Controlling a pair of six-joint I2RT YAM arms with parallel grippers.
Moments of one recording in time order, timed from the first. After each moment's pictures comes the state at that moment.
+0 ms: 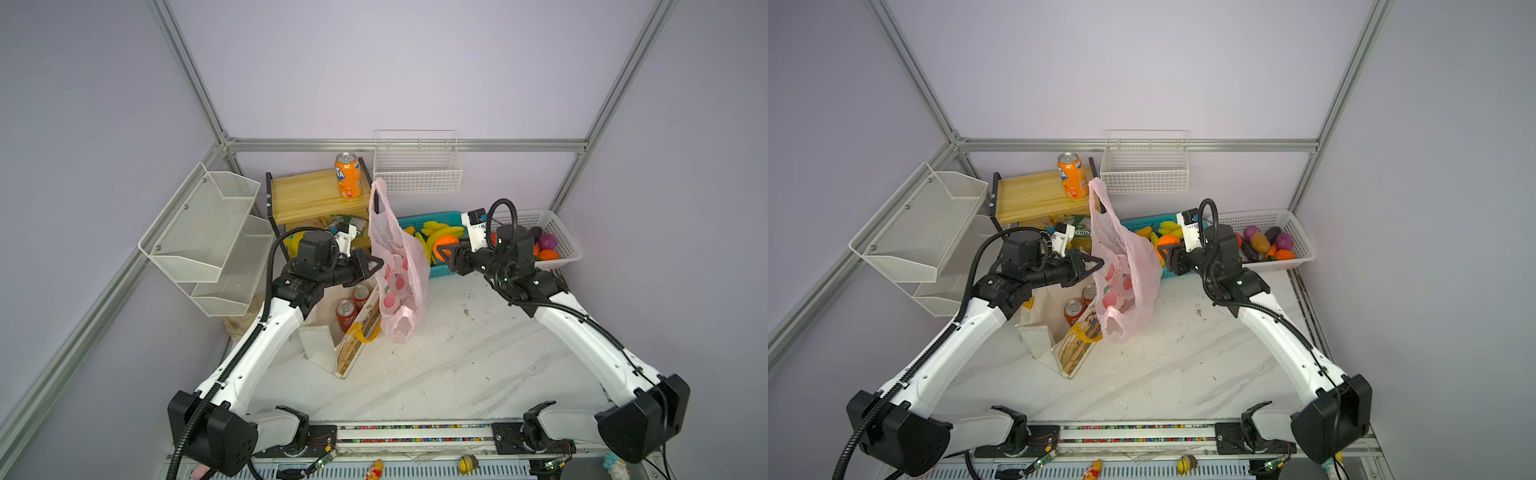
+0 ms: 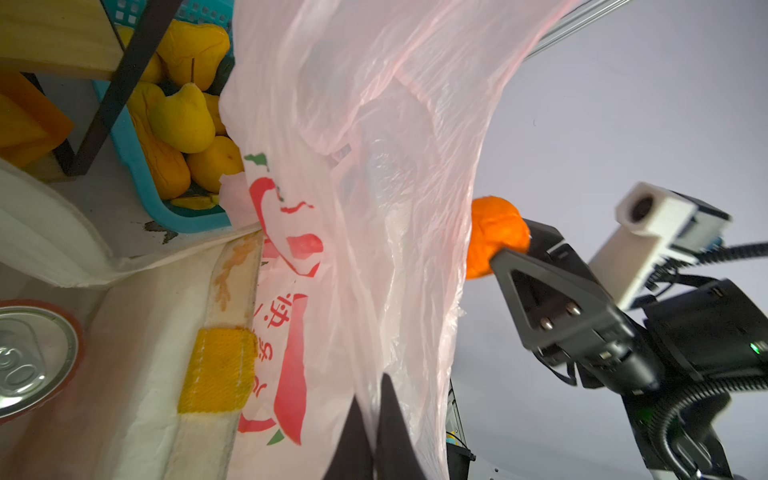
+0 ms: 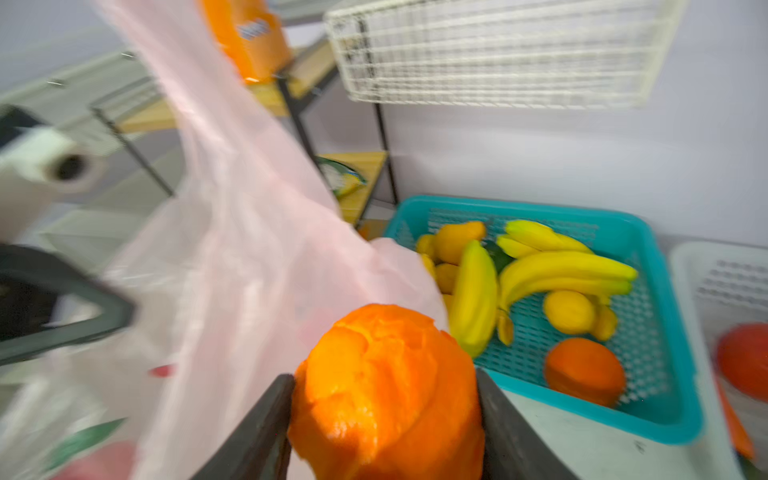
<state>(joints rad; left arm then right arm) -0.33 1.28 1.26 -0.40 0.56 -0.78 0.49 1.27 1.25 -0.23 -0.28 0.17</state>
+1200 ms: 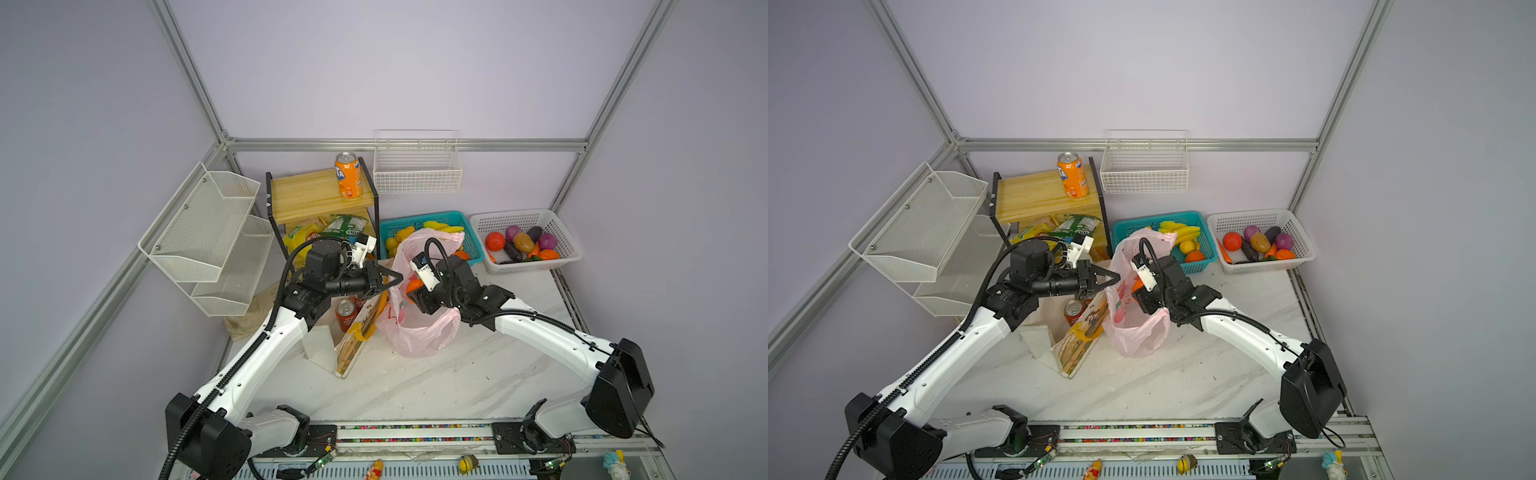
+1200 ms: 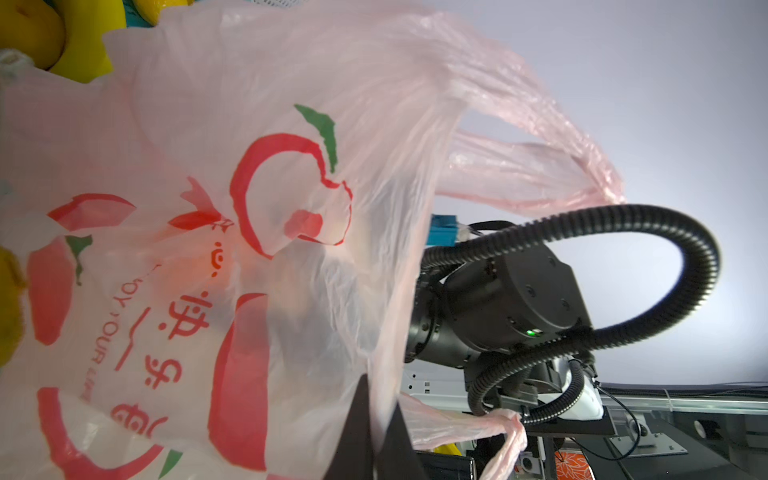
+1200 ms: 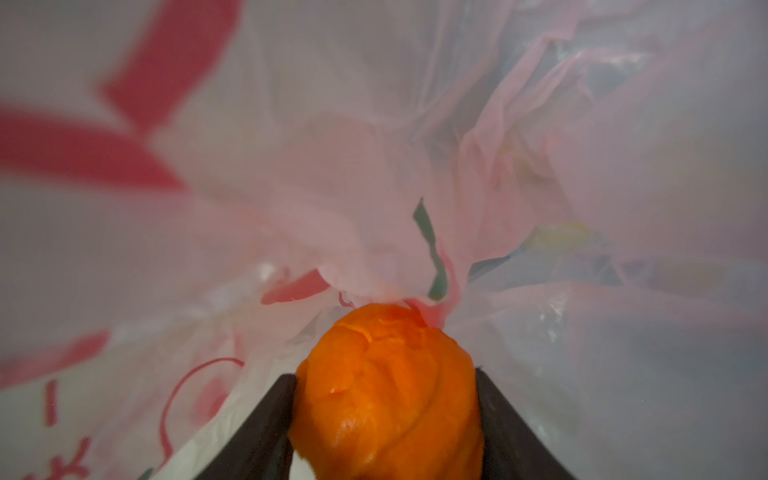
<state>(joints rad) -0.41 1.24 1.15 -0.25 0.78 -0.97 0.74 1.48 1.16 -0.35 0.01 0.00</state>
